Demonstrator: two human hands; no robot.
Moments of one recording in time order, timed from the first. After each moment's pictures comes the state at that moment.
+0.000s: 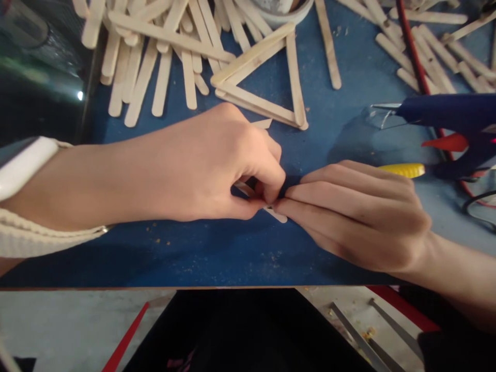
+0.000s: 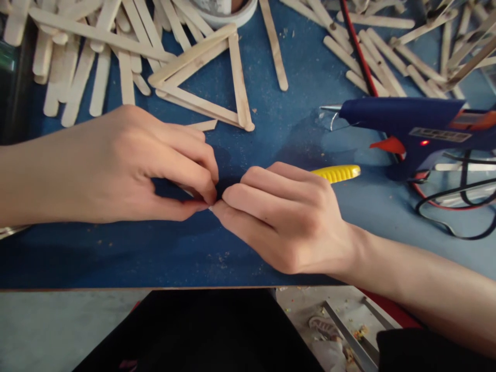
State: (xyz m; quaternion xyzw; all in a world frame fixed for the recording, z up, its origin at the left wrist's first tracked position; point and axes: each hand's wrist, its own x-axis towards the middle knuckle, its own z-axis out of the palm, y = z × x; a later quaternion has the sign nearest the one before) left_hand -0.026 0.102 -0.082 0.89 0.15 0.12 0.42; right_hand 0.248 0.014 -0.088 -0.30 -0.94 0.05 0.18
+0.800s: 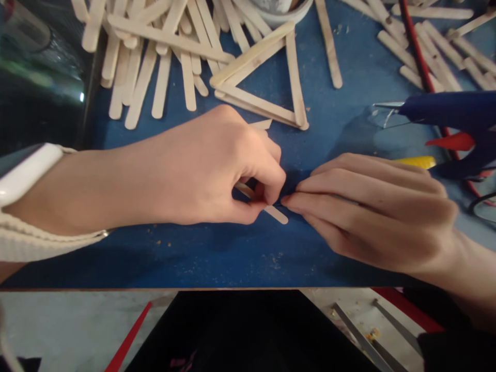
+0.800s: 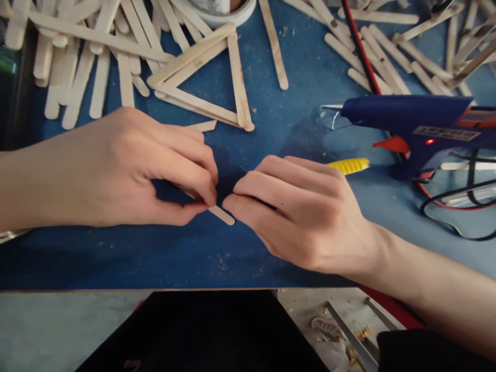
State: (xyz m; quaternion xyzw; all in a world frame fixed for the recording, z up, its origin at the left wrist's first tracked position) left_hand -0.026 0.103 -0.086 0.87 0.18 0.10 0.44; right_hand 0.256 0.015 -0.081 -0.31 -0.93 0.07 0.20
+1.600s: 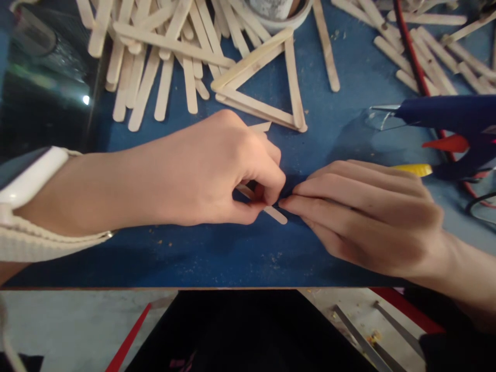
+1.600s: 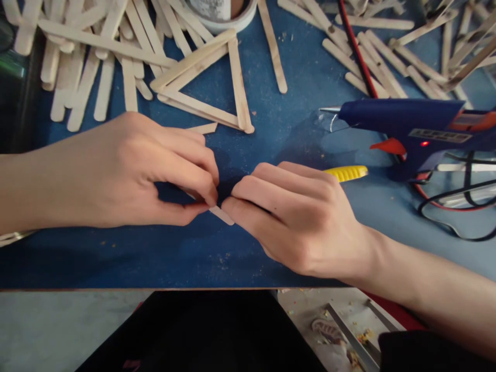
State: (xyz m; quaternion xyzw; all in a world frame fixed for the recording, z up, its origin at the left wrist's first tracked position) left_hand -0.026 0.102 -0.090 0.88 0.17 0.11 0.43; right_hand 0.257 0.013 -0.088 -0.30 -0.93 0.08 0.21
